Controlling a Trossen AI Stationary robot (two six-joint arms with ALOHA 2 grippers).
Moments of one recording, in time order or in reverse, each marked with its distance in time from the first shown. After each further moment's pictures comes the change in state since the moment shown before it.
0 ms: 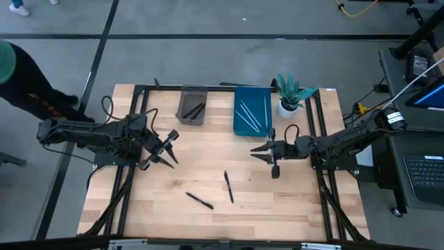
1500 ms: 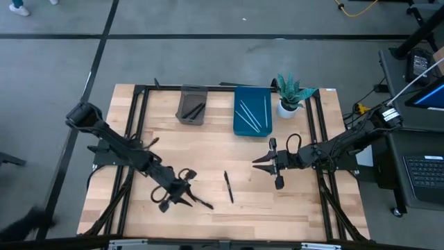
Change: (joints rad) left arm -0.629 0.693 0.221 0.086 -0.685 -0.113; right arm 0.173 0.043 0.000 0.050 0.107 0.054
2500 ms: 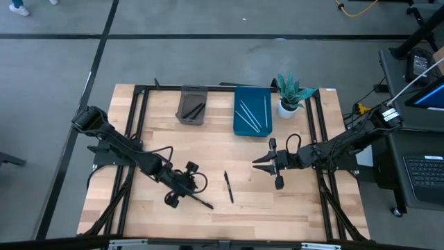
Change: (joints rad) left arm 0.027 0.116 0.207 -0.520 -0.225 -0.005; right arm 0.000 0.000 0.000 -0.019 0.000 0.023
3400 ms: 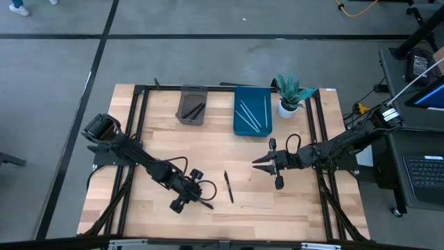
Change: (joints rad) left arm 0.001 0.194 0.069 0.012 0.105 -0.049; right arm 0.000 0.000 0.000 -0.007 0.000 0.004
